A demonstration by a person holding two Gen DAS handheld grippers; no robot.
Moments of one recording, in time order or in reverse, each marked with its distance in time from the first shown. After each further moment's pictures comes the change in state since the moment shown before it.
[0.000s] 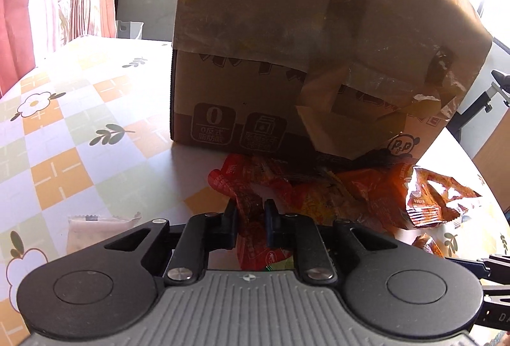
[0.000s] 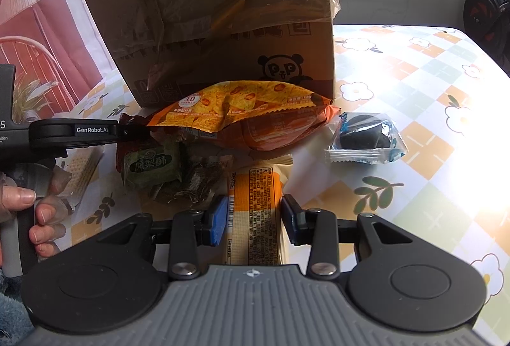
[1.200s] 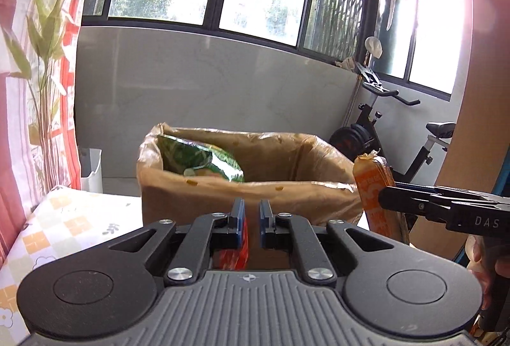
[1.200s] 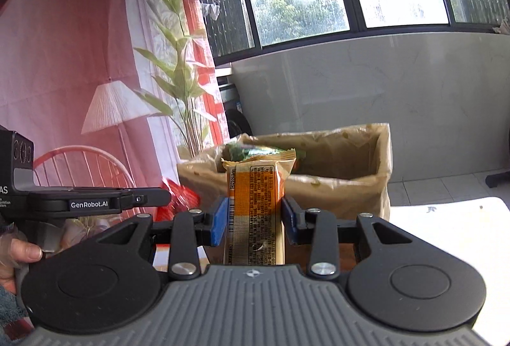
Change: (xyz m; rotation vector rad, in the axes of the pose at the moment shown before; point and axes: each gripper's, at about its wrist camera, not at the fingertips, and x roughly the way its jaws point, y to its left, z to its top) left arm -0.140 -0.046 0.098 0.165 -0.385 -0.165; right arm -0.111 0.030 0.121 -0.166 -0.493 0.225
